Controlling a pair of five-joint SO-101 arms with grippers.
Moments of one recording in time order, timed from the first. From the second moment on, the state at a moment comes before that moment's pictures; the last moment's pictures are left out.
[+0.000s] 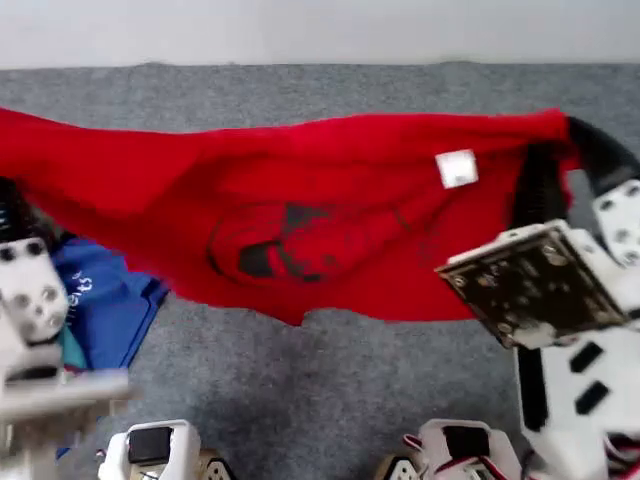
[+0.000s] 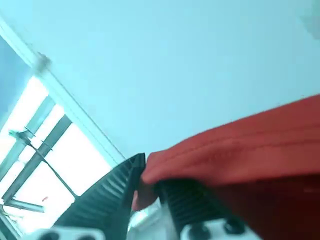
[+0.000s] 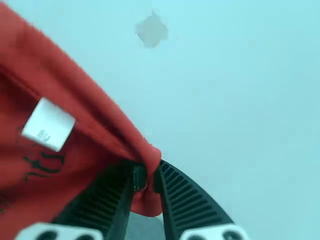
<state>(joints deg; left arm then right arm) -11.0 -54.4 -16.0 63.1 -37.0 1.3 -43.2 -32.1 83.2 45.5</state>
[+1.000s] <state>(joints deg) -10.9 -54.2 20.5 61.3 -38.8 3.8 -51.1 7.1 83.6 52.4</state>
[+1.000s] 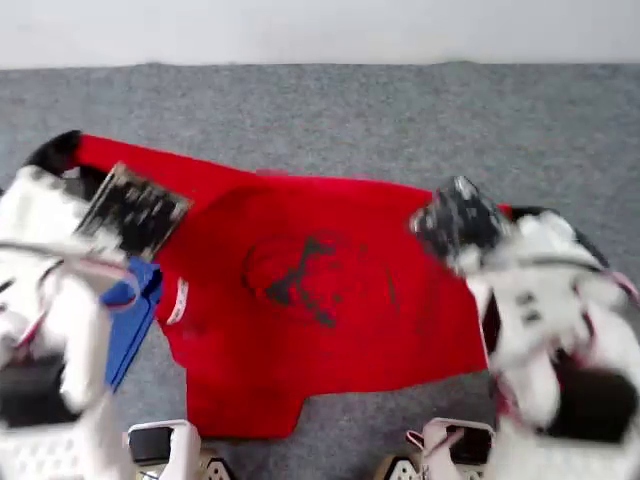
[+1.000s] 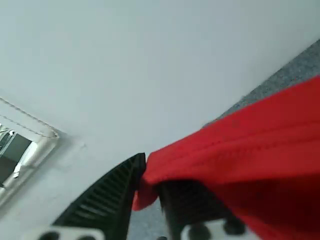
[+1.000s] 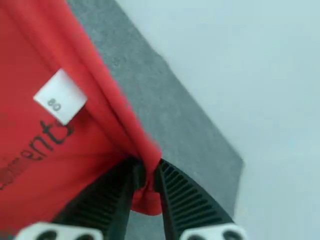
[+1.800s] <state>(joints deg) -6.0 -27.6 41.1 17.1 -44.7 3.6 -28.3 38.9 23.6 53.0</state>
